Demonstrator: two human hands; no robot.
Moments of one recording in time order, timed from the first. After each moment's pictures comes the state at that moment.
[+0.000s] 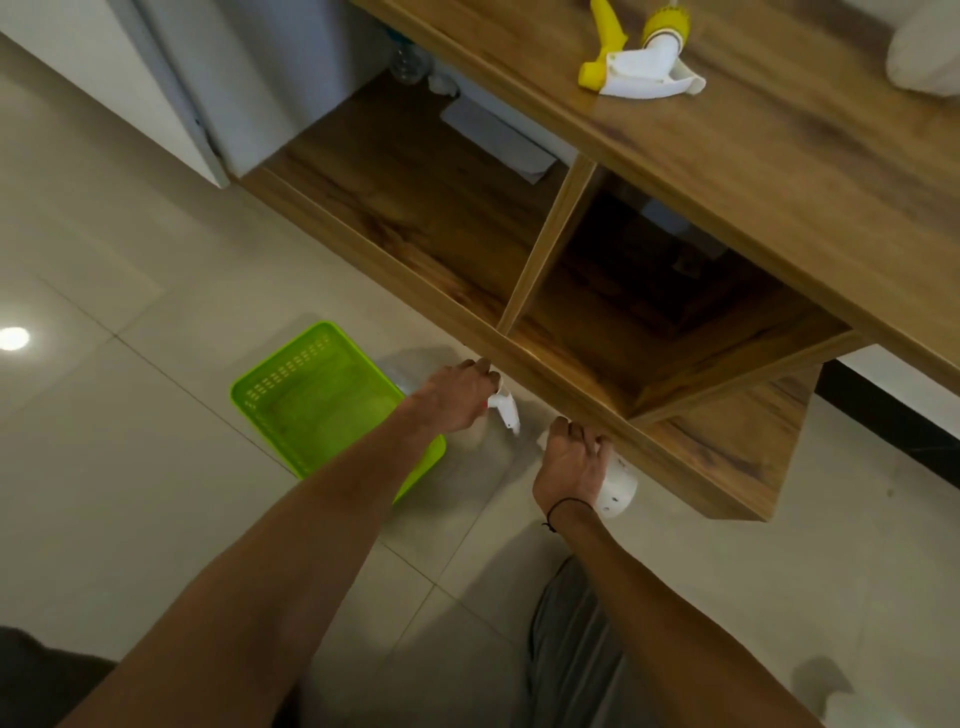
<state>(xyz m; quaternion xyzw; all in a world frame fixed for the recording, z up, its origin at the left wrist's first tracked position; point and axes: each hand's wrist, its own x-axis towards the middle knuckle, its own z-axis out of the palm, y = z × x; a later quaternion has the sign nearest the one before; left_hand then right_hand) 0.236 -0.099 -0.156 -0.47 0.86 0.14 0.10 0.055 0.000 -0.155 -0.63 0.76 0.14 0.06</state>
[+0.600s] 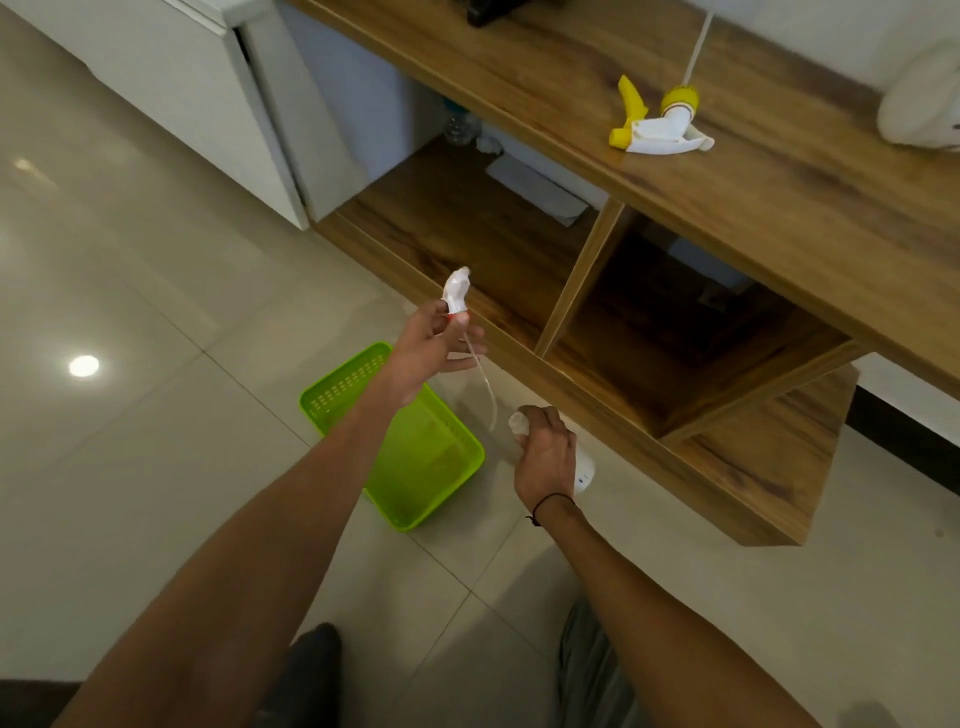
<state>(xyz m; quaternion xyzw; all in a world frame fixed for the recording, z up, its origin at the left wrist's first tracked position) 0.324 -0.098 -0.070 -0.53 0.38 0.61 -0.46 0.129 -0.002 -0.124 -0.67 0.69 -0.14 0.22</state>
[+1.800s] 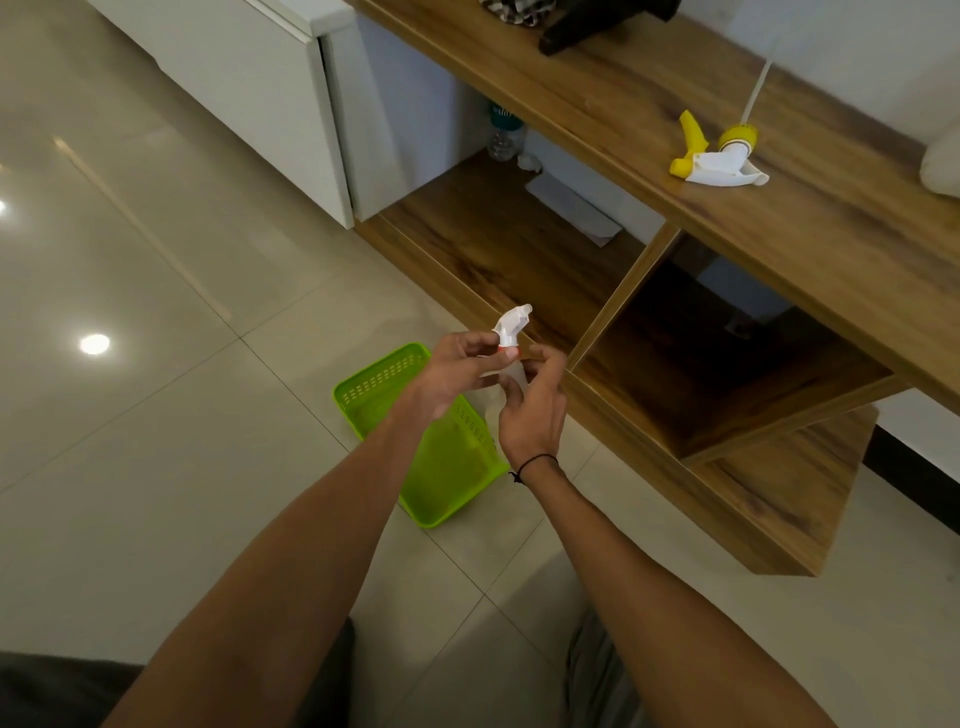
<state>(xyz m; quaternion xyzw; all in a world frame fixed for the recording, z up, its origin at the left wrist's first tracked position) 0.334 -0.075 -0.073 -0.50 0.34 0.67 -0.43 0.204 -0.032 -0.073 -0.60 0.65 -0.39 0.28</state>
